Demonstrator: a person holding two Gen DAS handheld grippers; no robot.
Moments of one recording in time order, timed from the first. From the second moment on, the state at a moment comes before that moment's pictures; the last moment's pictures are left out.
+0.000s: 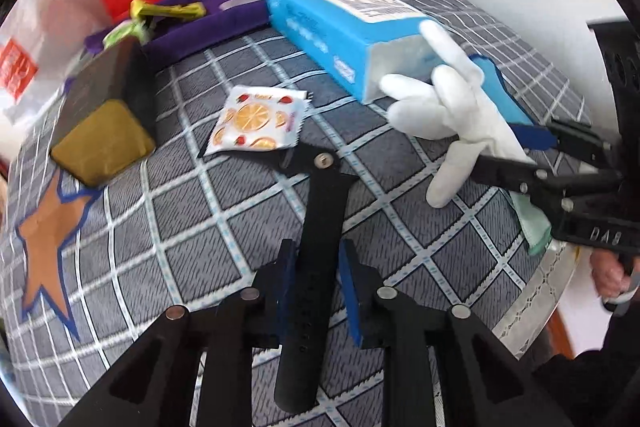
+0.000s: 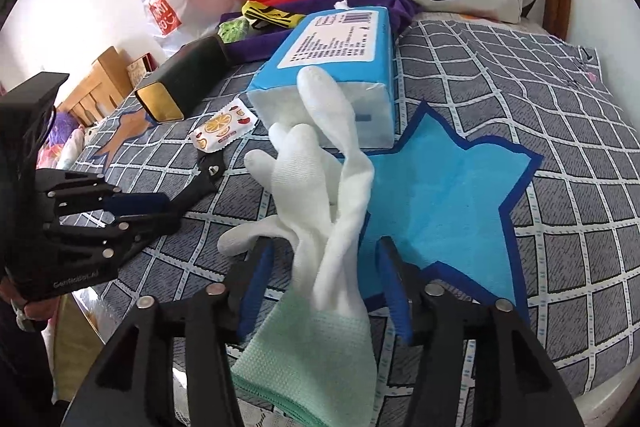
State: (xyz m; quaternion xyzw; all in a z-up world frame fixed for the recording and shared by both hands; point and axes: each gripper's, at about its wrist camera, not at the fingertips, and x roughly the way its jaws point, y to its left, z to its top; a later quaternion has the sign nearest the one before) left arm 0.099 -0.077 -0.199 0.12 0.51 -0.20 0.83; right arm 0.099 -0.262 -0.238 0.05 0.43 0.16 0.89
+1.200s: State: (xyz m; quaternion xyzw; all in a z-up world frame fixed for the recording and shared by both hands) left arm 0.108 -0.005 -0.115 0.00 0.42 -0.10 0.90; right arm 0.080 -0.237 -0.129 0.02 0.33 0.17 0.93
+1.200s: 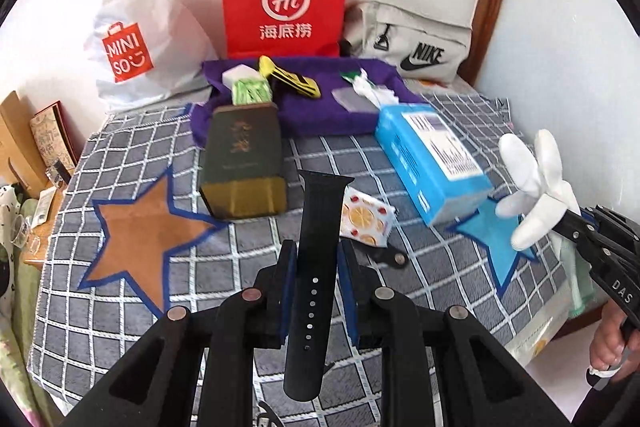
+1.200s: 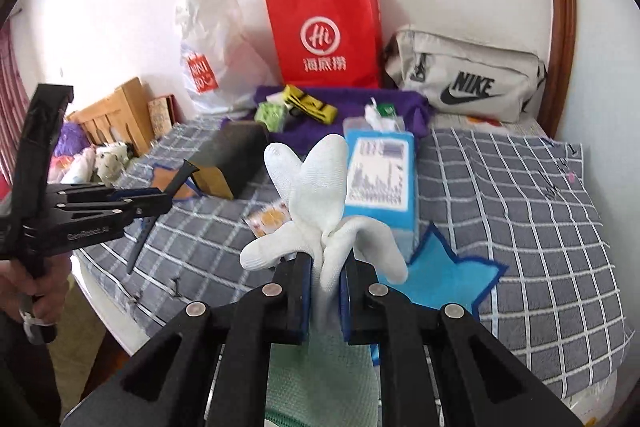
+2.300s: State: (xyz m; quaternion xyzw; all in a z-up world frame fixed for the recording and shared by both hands) left arm 0.249 0.033 -0.066 -0.06 0.40 -0.06 0.91; right arm 0.252 -0.217 -0.073 0.03 0.29 0.17 0.94
